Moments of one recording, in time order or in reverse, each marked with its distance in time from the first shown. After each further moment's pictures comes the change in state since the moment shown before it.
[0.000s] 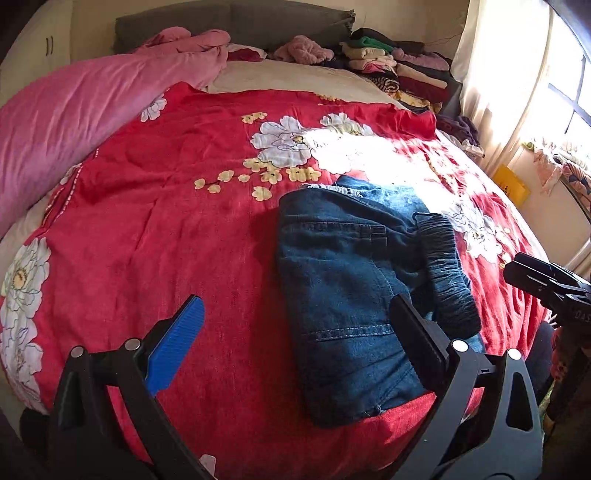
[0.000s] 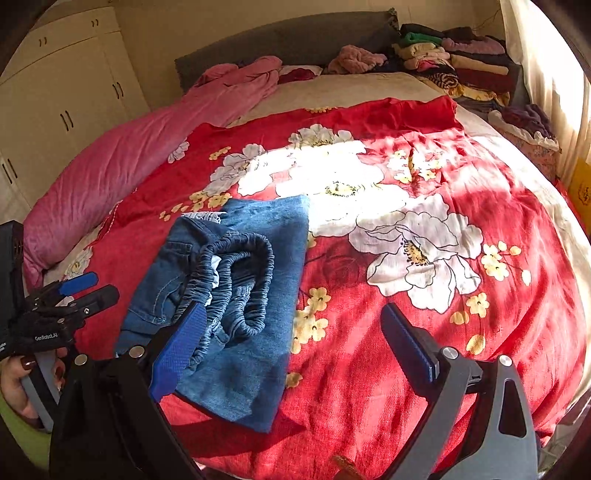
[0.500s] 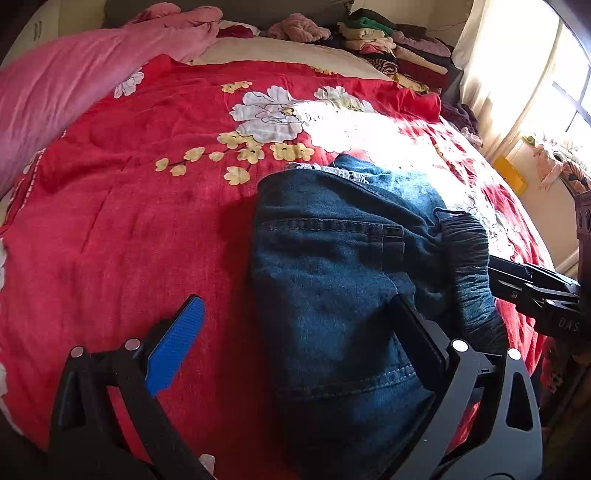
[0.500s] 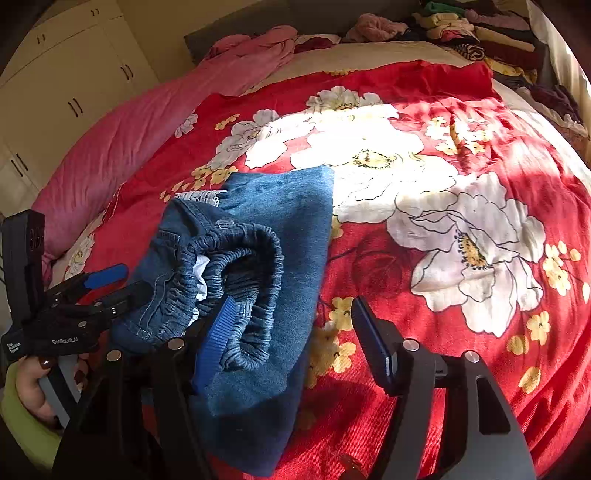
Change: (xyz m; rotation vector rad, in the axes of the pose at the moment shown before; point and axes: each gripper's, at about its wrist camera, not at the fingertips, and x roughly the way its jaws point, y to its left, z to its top) left arm 0.055 -0.006 0.012 -0.011 0.082 -0.052; right arm 0.062 0.002 0.016 -0.015 0.136 0.112
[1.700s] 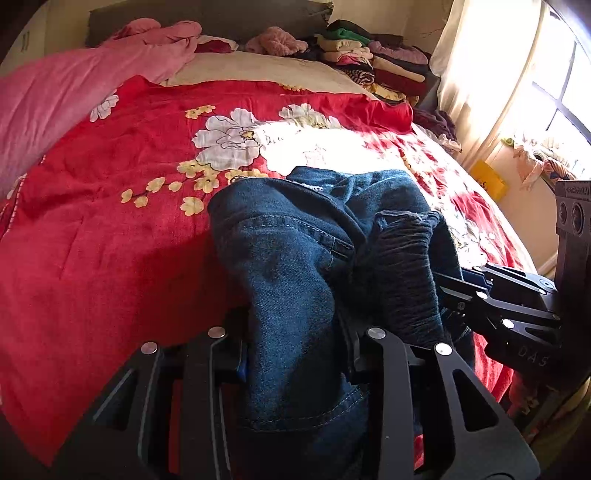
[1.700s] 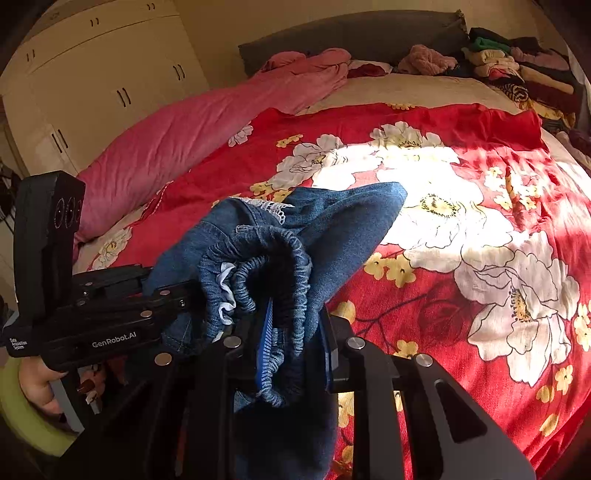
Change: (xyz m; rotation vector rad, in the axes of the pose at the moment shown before) left arm -0.012 -0.027 0.011 0.032 -0.063 -0.070; right arm -0.007 0.038 0.009 -0.148 -0.123 0.117
